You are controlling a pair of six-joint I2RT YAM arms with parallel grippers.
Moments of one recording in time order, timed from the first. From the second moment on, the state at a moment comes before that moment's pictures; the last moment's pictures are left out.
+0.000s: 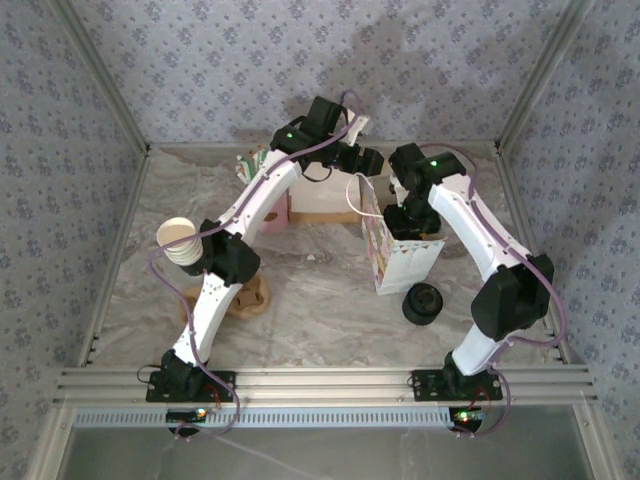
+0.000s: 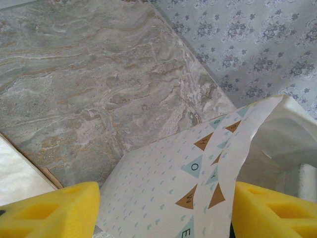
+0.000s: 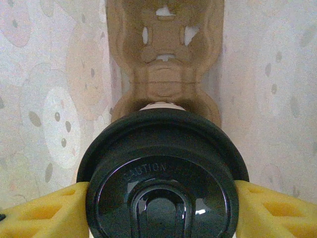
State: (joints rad) left arm -0.63 2.46 2.73 -0.98 0.56 -0.25; right arm 0.37 1.66 1.63 -1.39 0.00 0.19
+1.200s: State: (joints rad) left arm -0.63 2.46 2.74 -0.98 0.56 -0.25; right arm 0.36 1.66 1.60 -1.38 -0.02 0.19
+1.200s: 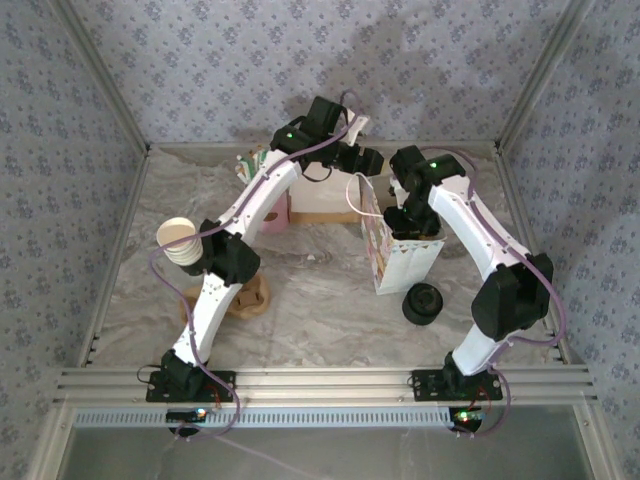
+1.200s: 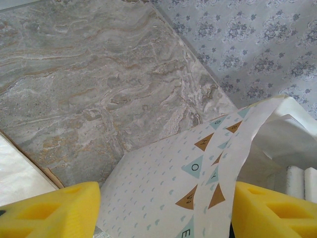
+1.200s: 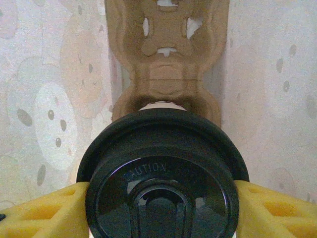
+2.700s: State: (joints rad) left arm -0.63 2.46 2.74 -0.98 0.56 -0.25; right arm 0.36 1.70 1.60 -1.40 -0.02 0.18
